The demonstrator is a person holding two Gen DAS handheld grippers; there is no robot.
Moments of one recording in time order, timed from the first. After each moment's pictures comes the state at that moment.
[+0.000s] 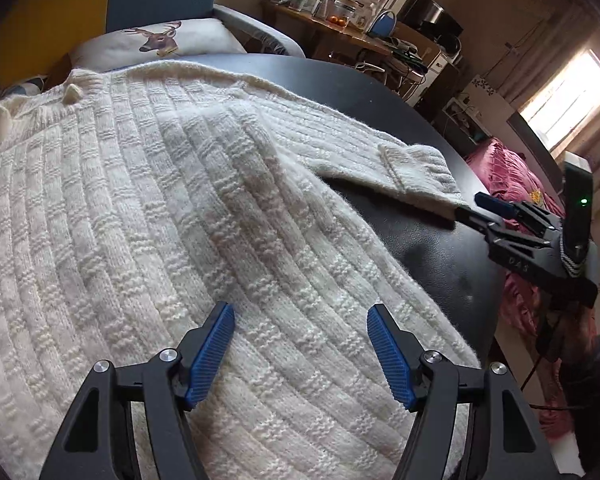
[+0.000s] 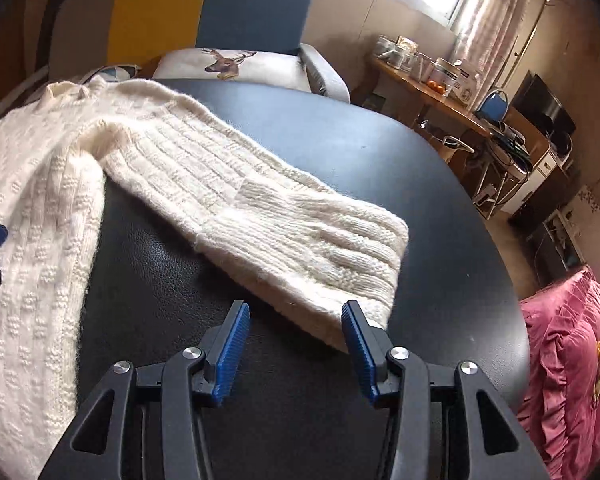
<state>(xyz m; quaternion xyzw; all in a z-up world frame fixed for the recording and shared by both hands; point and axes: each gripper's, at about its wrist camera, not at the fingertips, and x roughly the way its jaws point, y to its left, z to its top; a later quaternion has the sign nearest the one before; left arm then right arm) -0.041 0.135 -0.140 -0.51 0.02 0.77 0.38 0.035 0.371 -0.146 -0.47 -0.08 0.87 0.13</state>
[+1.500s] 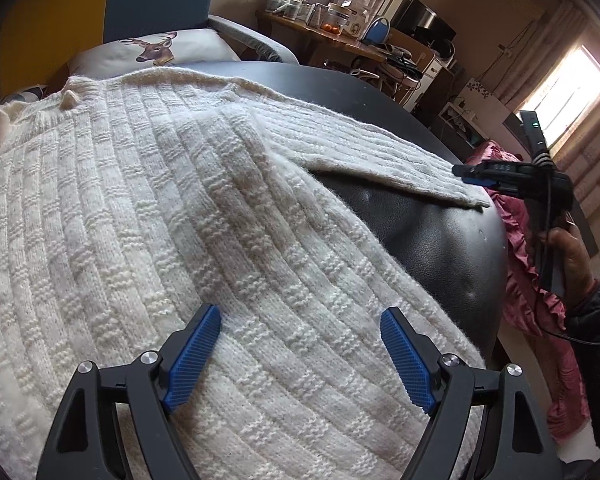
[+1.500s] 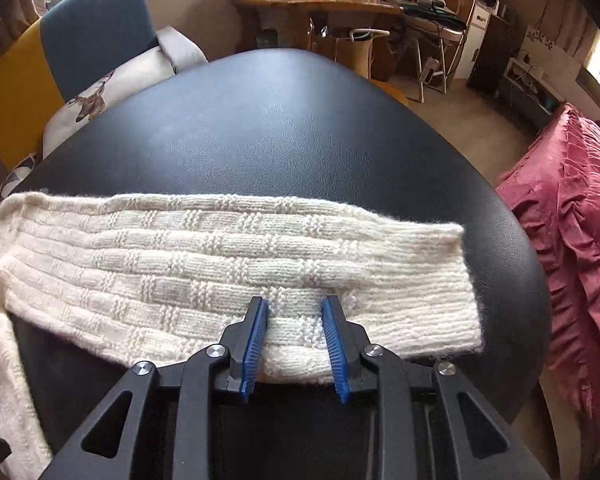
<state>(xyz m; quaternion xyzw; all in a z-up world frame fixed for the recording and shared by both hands) -0.025 0.138 -0.141 -0.49 0.02 0.78 0.38 0.015 0.520 -0.137 -0.49 0.16 0.83 0.23</state>
